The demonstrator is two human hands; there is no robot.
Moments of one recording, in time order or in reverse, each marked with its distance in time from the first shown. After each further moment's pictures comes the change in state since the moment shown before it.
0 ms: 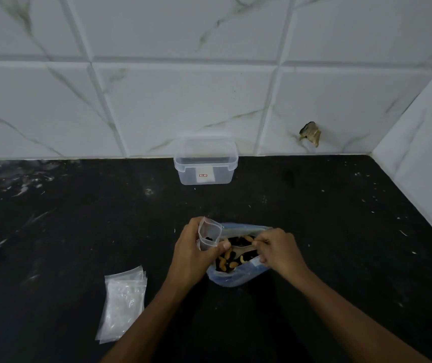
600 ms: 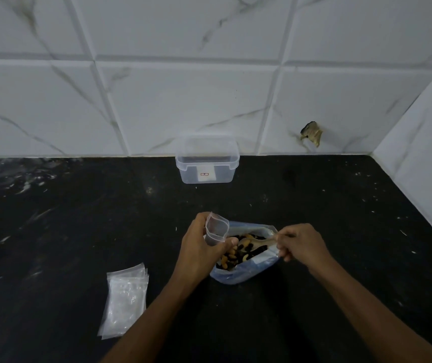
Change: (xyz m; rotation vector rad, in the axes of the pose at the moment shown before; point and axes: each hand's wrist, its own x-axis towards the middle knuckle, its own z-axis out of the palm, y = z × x) left_hand 0.002 0.011 0.007 -0.031 -0.014 -0.003; right_hand -0.004 0.019 -0.033 0.218 0.027 0.193
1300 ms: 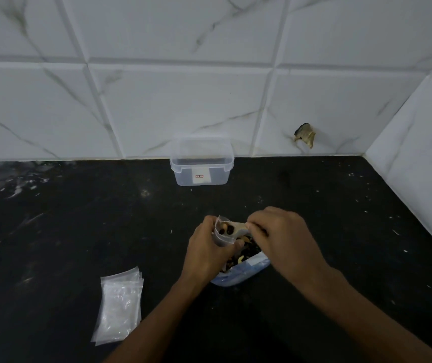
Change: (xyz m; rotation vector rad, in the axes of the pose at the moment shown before) left_hand 0.010 0.003 0.024 0.112 -0.010 -0.041; right_hand -0.059 -0.069 0.001 -0.511 0.203 -0.756
